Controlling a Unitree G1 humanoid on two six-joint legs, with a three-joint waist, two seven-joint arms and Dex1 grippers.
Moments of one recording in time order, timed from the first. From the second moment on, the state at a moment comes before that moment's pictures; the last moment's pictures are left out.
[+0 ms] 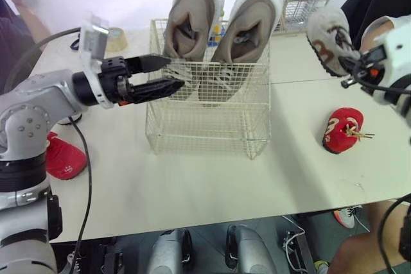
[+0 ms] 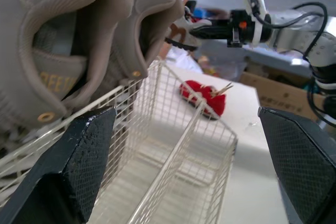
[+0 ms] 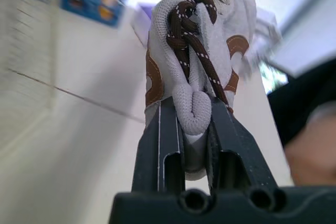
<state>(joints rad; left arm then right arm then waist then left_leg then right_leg) -0.77 0.77 0.21 -0.17 -1.02 0.94 -0.88 -0.57 -1.03 -0.29 -0.26 0.33 0.76 0.65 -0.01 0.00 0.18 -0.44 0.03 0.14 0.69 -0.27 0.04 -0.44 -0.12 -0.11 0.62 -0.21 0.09</state>
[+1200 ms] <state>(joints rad) -0.99 0.80 0.22 0.06 -1.24 1.36 -0.98 -1.20 -0.98 0.10 -0.16 0.55 0.44 1.54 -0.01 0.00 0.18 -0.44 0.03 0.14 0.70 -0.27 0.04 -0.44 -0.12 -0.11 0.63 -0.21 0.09</state>
